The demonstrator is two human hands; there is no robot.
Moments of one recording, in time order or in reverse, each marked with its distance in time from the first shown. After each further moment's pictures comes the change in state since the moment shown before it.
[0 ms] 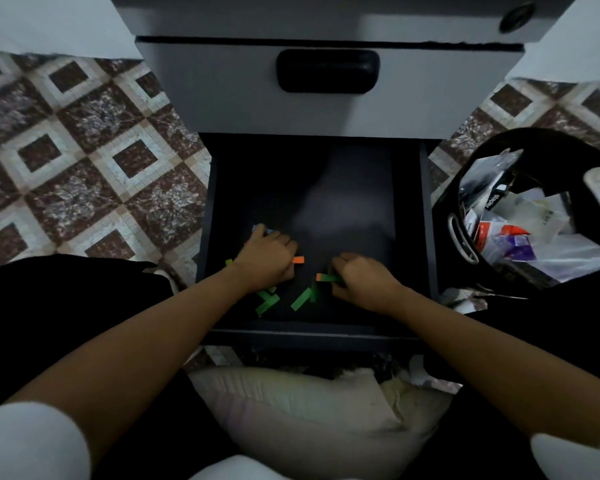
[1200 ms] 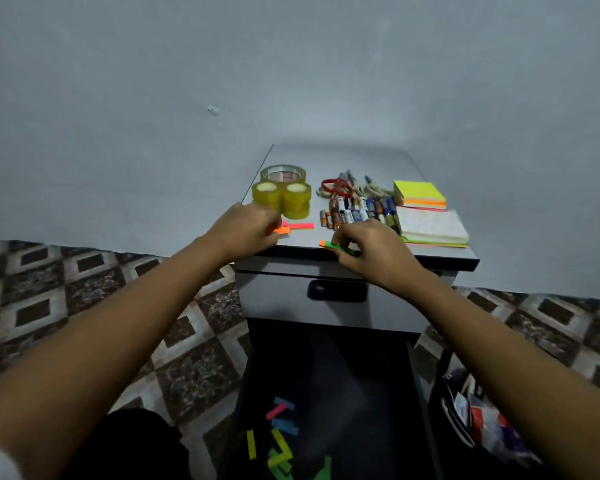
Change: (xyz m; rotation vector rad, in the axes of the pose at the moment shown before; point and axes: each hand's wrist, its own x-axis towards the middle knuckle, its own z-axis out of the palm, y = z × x) left_hand -0.041 -0.126 -0.304 -0.005 0.600 -0.226; right_hand -0.009 -0.062 -0.299 -0.076 0.844 -0.219
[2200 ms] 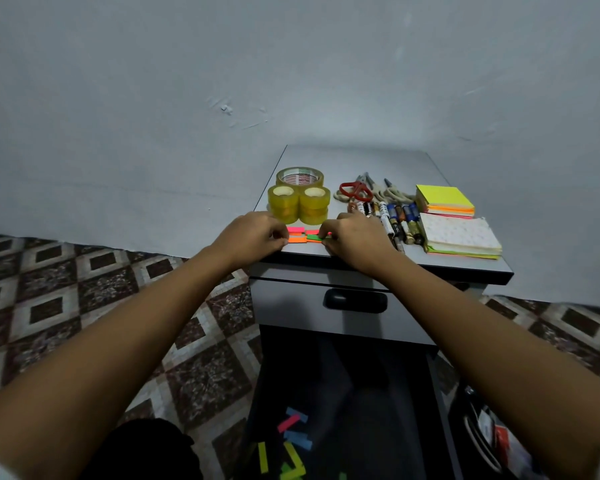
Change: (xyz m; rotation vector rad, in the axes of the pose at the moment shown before) left_hand -0.001 -0.020 0.011 -0.225 0.001 -0.092; right_hand 0.065 -0.013 0.032 -0.270 -0.206 0.049
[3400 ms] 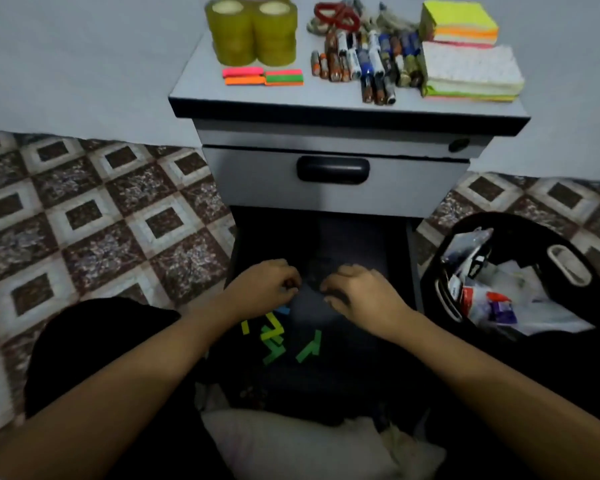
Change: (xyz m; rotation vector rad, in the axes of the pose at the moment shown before) left_hand -0.144 0.061 0.183 -0.243 -0.521 -0.062; right_hand -0.209 -0.014 0.144 0.317 -0.324 -0.023
